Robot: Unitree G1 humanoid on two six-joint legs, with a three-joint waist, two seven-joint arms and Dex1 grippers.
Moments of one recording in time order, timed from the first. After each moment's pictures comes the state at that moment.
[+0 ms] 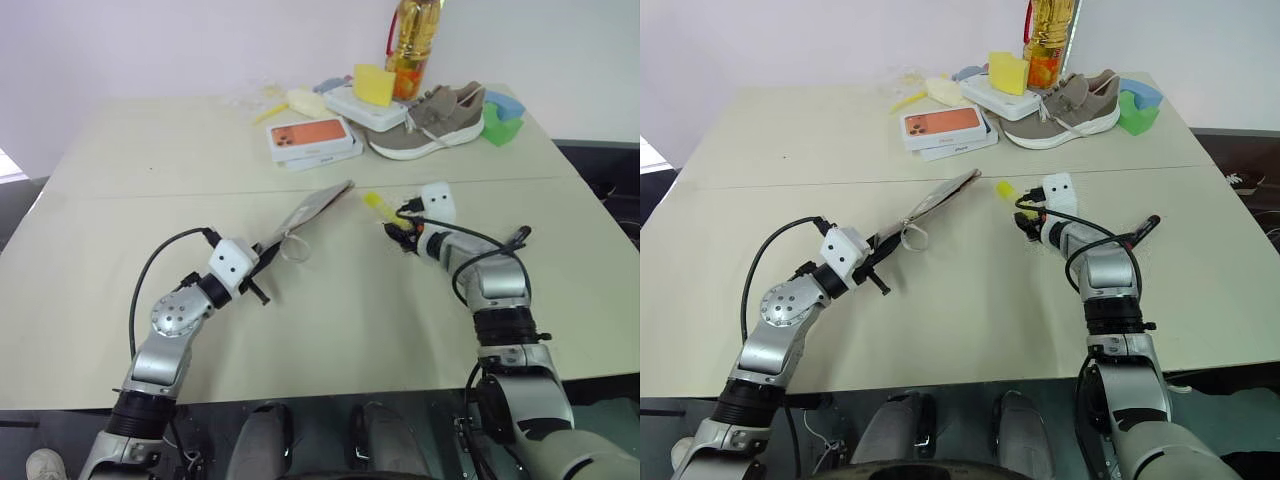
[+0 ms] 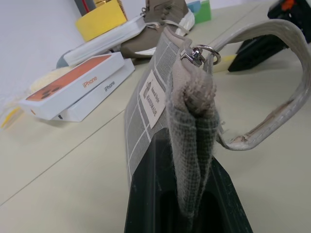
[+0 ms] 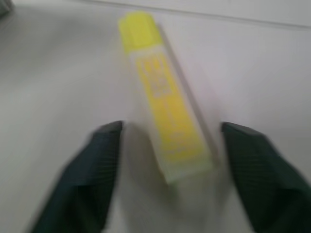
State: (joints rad) left arm -0.18 0.39 -0.06 -0.04 -0.10 -0.12 -0.59; right arm -0.64 -0.31 -0.09 0.30 0.12 0.69 0.38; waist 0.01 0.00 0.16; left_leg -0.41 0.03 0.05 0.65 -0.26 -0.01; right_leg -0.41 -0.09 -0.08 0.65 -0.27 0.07
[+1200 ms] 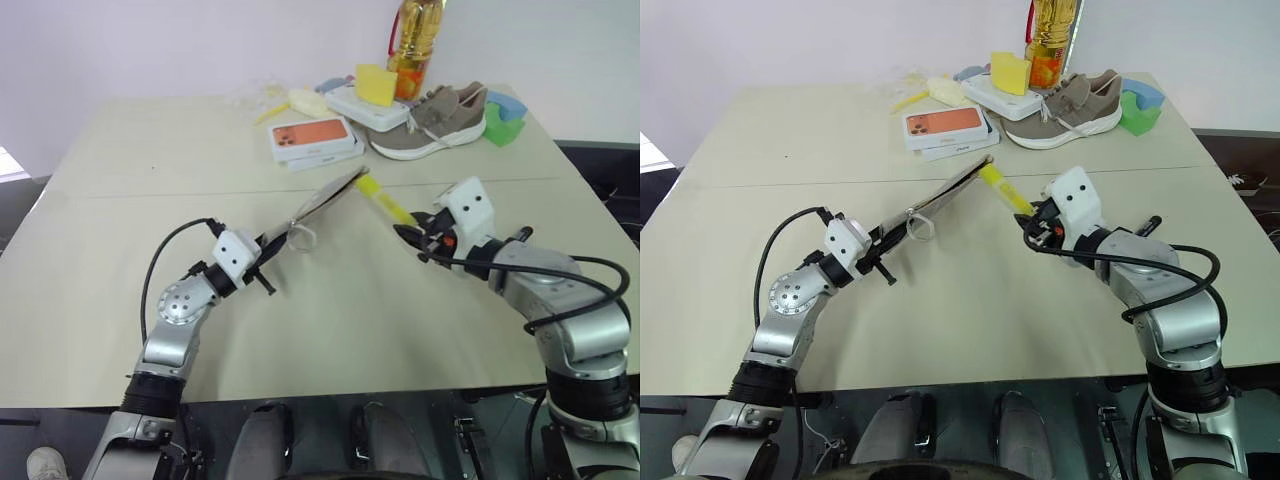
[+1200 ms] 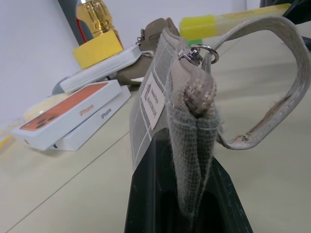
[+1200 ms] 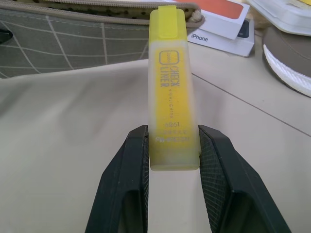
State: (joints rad) left arm -0.27 0.36 -0.06 0.10 -0.14 -0.25 -0.66; right arm -0.38 -0.57 -0.06 -0.52 0.32 0.97 0.51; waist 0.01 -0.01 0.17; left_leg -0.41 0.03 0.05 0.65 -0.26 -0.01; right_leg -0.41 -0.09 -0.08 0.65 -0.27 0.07
